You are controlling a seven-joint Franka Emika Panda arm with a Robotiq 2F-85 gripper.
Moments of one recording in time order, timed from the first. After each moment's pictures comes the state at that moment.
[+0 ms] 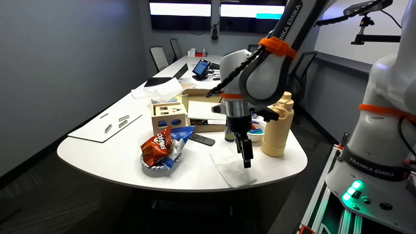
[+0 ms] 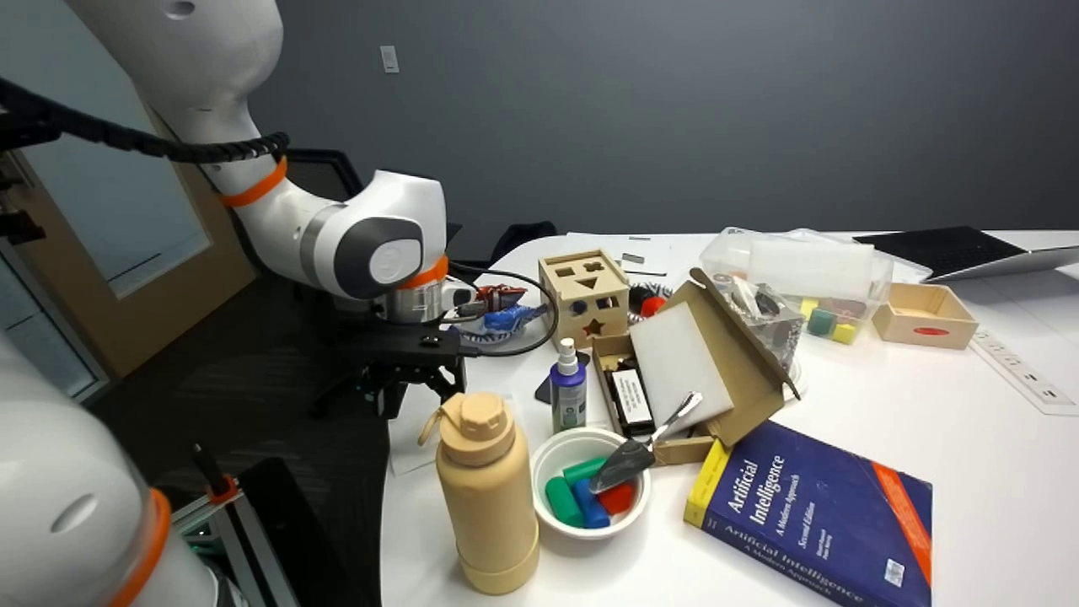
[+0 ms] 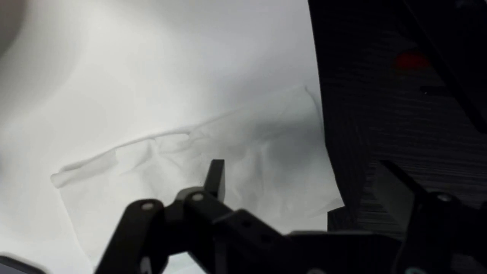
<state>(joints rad) 0.27 0.03 0.17 -2.77 0.11 2.60 -0.50</state>
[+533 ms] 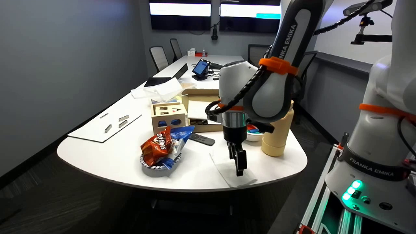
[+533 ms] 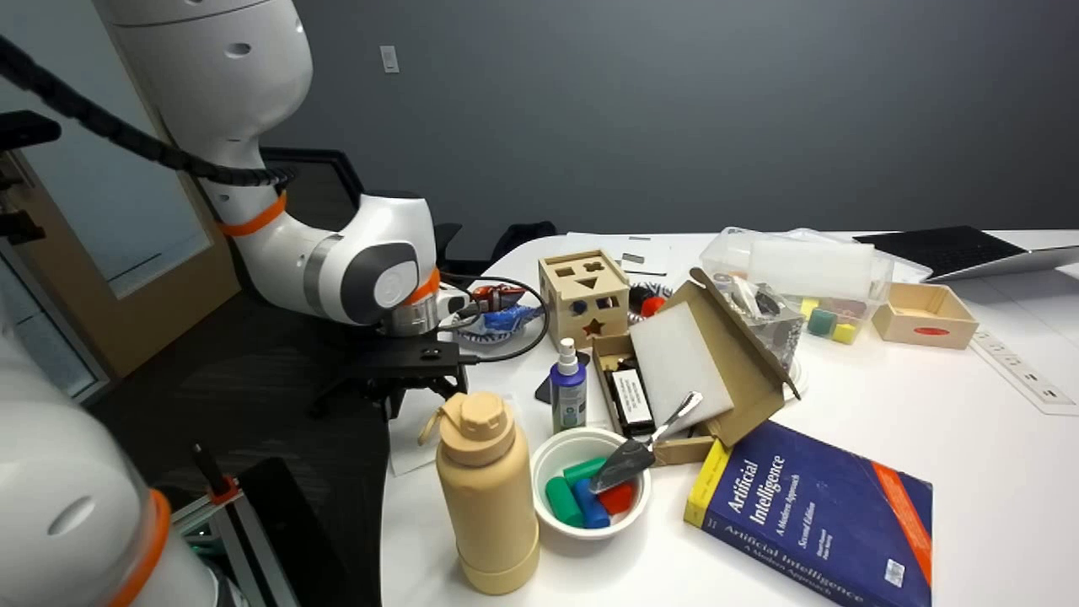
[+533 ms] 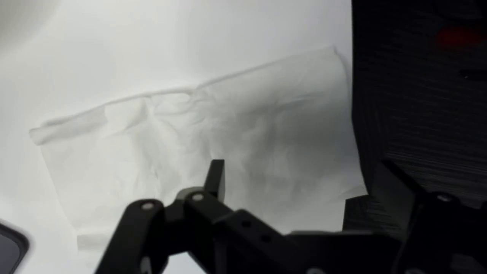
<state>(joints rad) 0.26 0.14 0.21 -2.77 0.00 2.80 -0.44</state>
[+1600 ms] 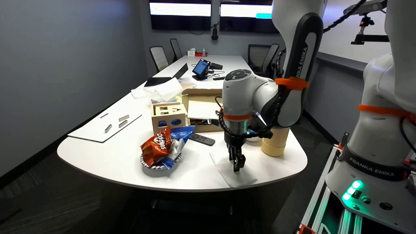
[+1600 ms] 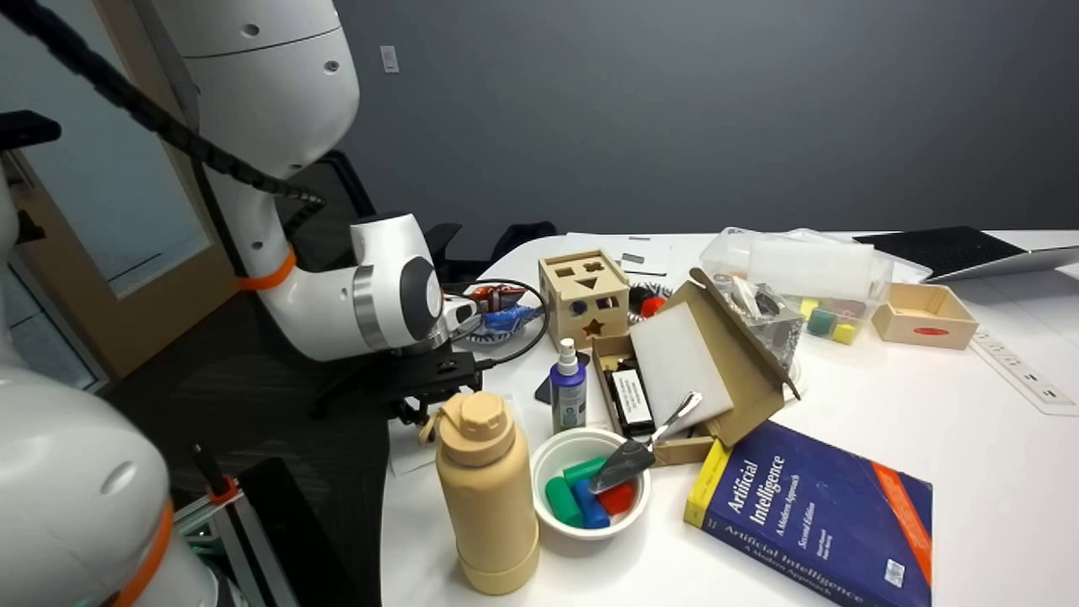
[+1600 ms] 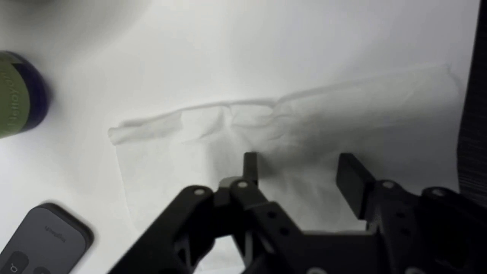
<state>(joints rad) 0.41 0.24 -0.07 -2.74 -0.61 2.95 -0.02</state>
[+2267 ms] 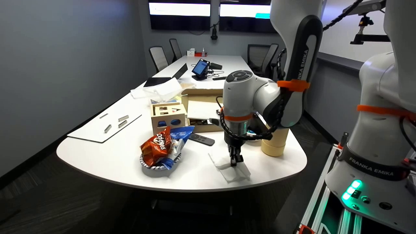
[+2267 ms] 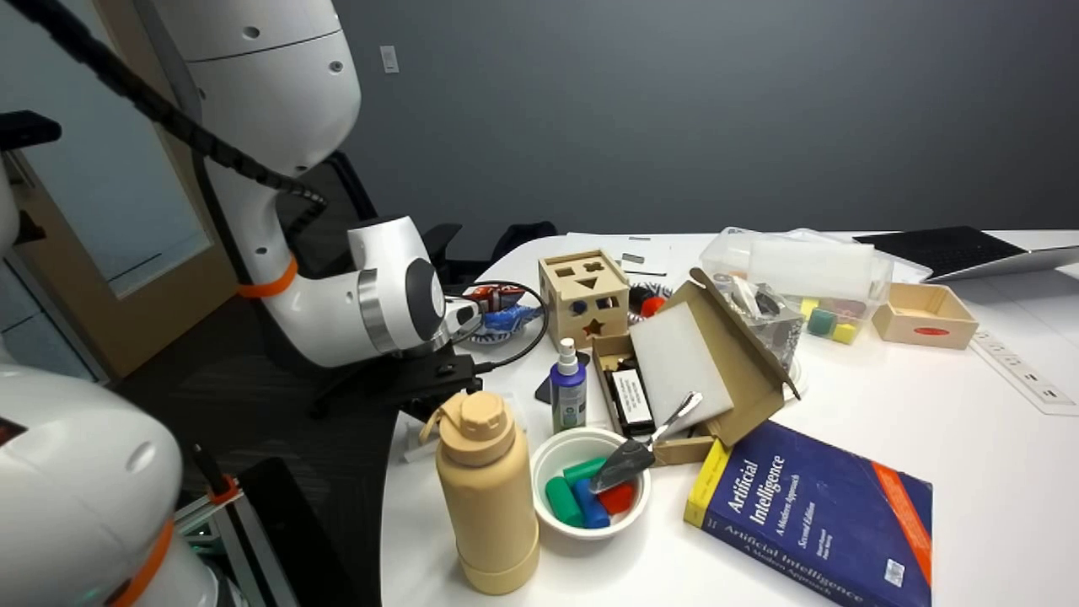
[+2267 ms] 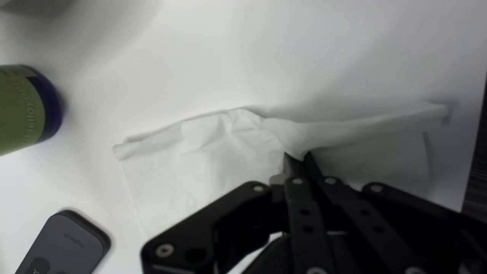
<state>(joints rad) 0.50 0.25 -0.17 -2.74 -0.68 2.98 0.08</state>
